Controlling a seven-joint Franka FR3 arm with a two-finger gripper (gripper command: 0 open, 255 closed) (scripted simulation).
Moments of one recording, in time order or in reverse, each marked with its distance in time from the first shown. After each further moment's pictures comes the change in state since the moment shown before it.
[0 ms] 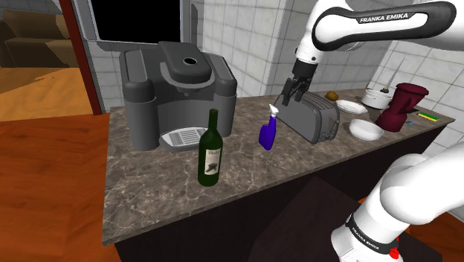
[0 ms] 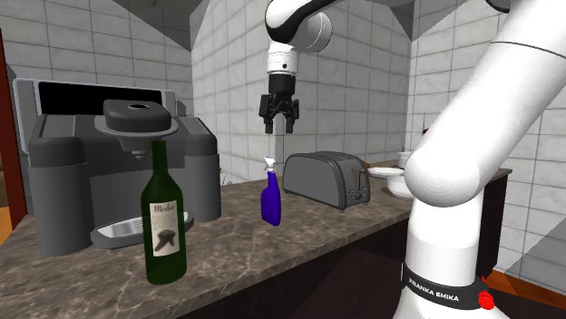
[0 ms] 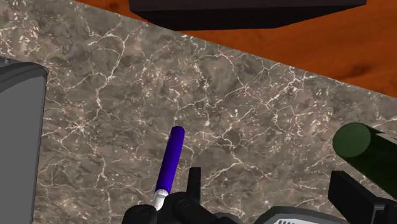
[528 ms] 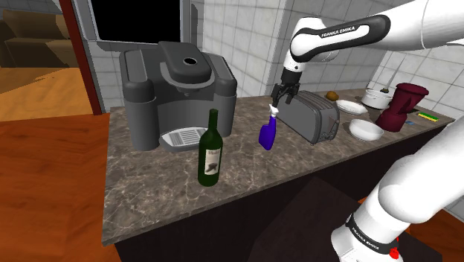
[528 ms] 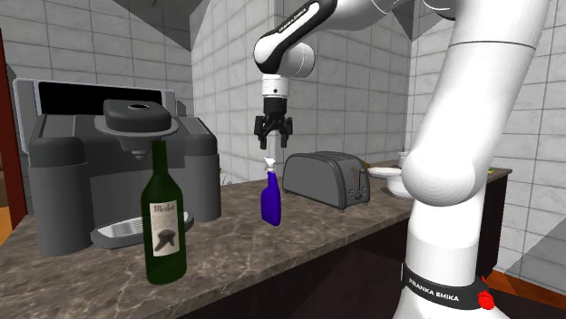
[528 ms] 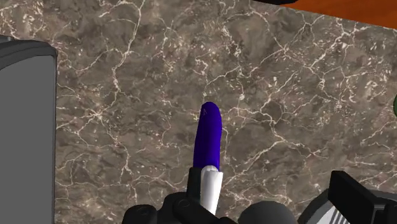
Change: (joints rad) arm -0.041 0.270 -0.059 0.121 -0.005 0.141 -0.006
